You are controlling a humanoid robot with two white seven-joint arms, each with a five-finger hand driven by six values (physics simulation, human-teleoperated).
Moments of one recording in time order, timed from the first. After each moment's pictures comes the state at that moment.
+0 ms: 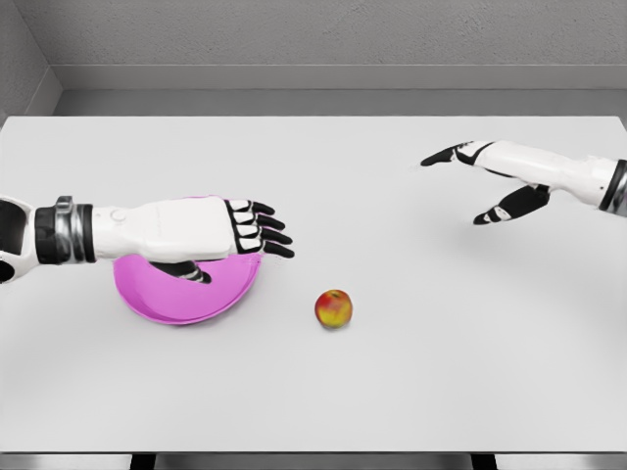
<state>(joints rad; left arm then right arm) -0.86 0.93 -1.08 -1.74 -0.30 -0.61 -0.24 -0.64 -0.82 0.57 -1.30 -0.07 -0.61 0.61</state>
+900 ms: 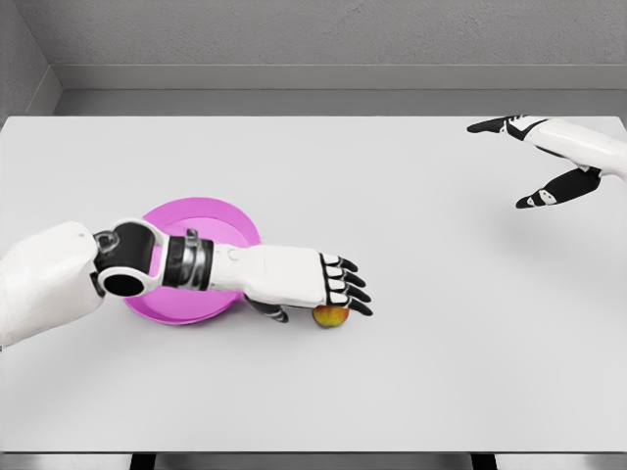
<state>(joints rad) -0.88 0.62 -1.24 -1.58 -0.42 -0.61 -0.26 -0.57 -0.86 0.43 -1.30 -0.07 -0.61 0.61</state>
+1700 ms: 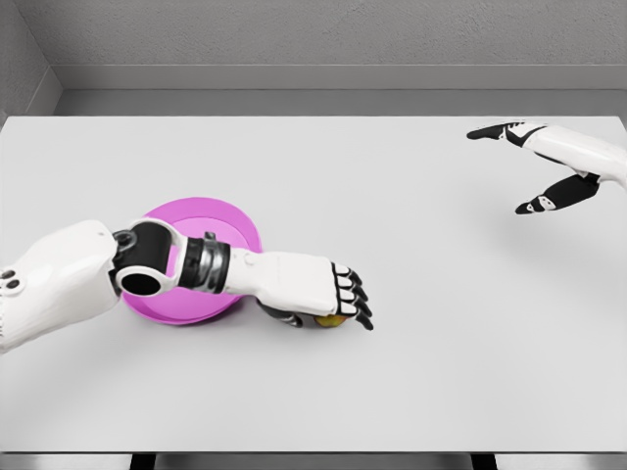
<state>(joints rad) -0.90 0.59 -1.26 -1.55 -0.43 -0.61 -0.30 -0.55 -0.86 0.43 -1.29 -0.07 -0.61 0.61</state>
